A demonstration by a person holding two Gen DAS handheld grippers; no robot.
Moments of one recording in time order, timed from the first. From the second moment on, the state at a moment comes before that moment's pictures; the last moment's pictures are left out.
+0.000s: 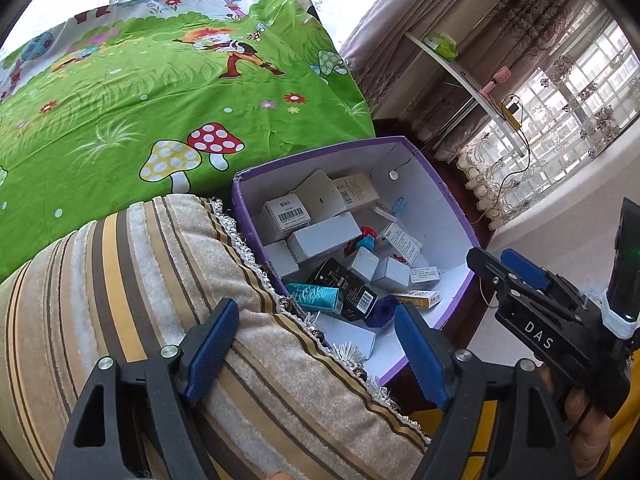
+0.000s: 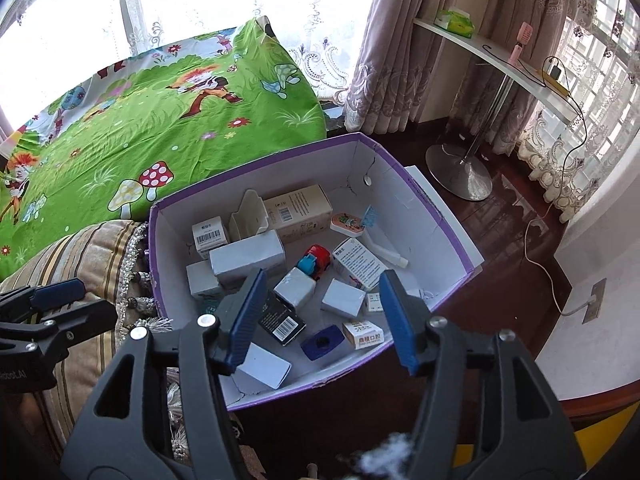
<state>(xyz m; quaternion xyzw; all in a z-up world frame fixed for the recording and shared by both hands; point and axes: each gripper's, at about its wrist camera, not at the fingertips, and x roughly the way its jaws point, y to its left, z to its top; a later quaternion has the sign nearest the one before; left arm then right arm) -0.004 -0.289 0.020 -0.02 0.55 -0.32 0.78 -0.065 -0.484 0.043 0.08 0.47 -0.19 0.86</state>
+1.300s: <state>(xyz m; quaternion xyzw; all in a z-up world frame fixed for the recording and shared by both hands) -0.012 -0.305 0.013 0.02 0.54 -0.33 0.77 -0.070 -0.488 0.038 0.09 0.47 -0.19 0.86</state>
